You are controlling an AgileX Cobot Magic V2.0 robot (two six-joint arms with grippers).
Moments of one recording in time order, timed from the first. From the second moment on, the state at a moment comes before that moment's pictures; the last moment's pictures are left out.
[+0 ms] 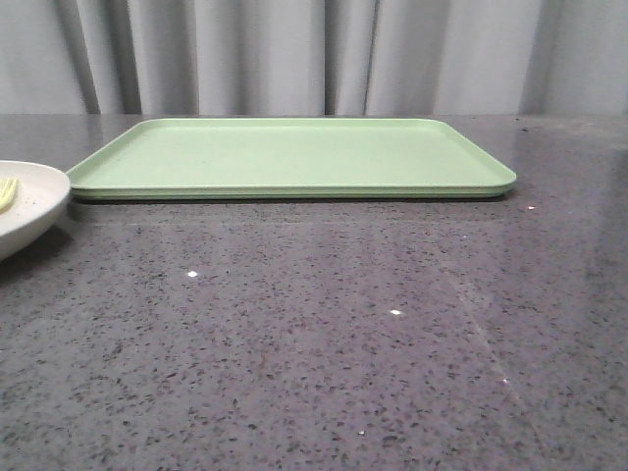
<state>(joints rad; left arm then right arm) 0.06 0.00 0.00 -0.08 0.09 0.04 0.07 -0.01 0.03 -0.02 0.09 0.10</state>
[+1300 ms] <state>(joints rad) 0.06 0.00 -0.05 -0.09 0.12 0.04 0.07 -0.01 -0.02 -0.02 0.12 0.10</state>
